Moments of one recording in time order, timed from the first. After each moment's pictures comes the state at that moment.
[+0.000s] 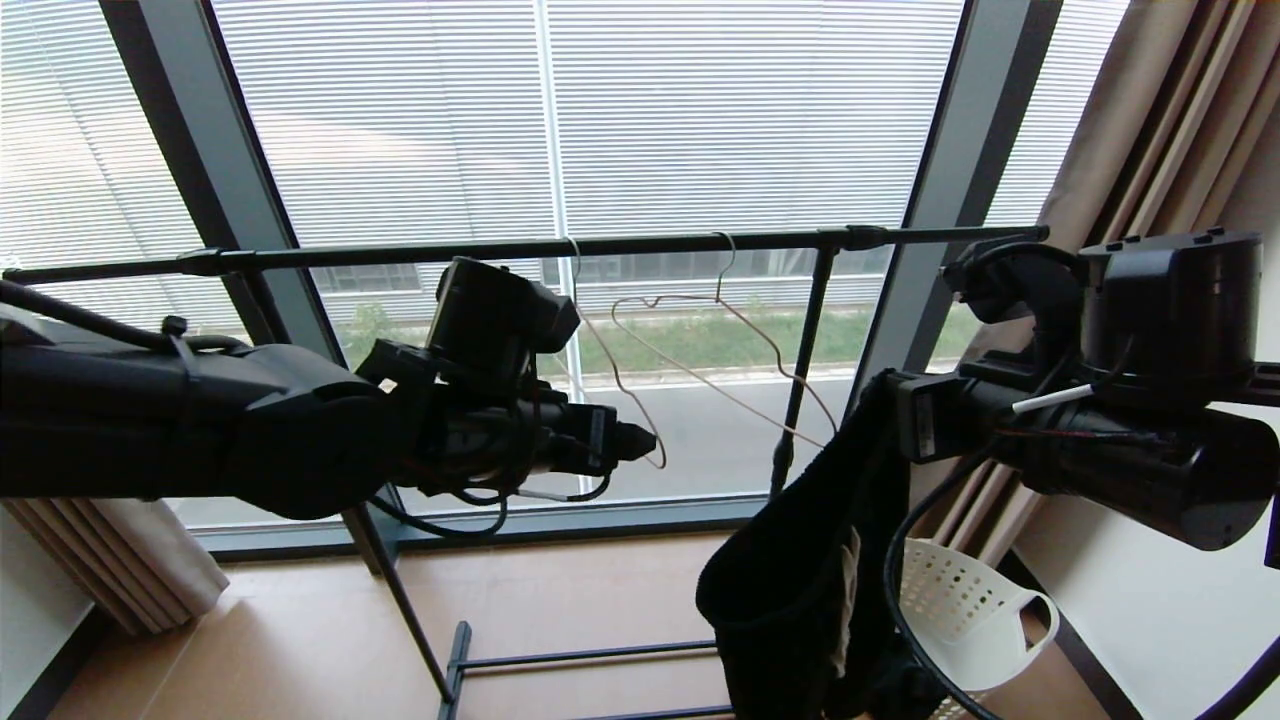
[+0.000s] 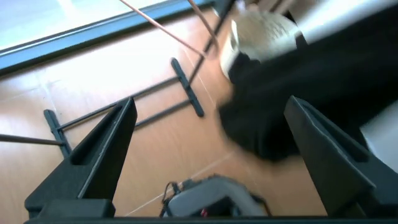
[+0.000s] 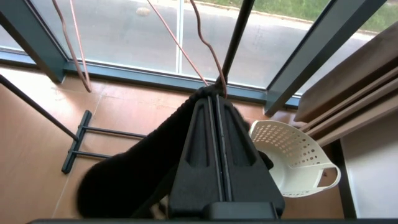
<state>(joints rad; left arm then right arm) -0.60 1.88 -1.22 -0.05 0.04 -0.26 0.56 1.56 -0.90 -0.26 -0.40 0.09</state>
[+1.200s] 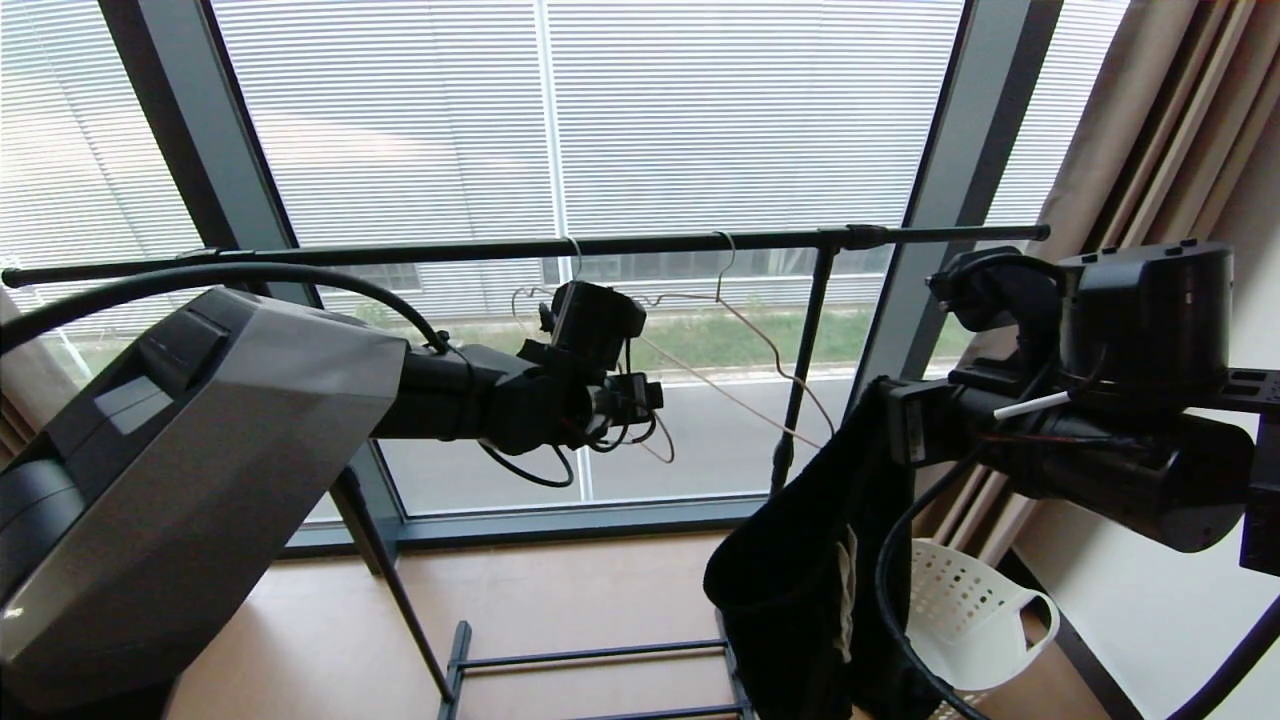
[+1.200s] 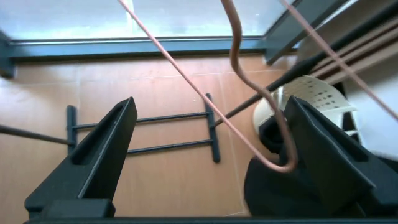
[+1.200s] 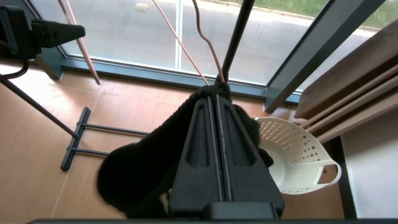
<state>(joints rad) -0.57 2.29 -1.68 0.00 0.31 -0.41 0.56 1.58 -0.90 -0.27 -0.40 0.10</state>
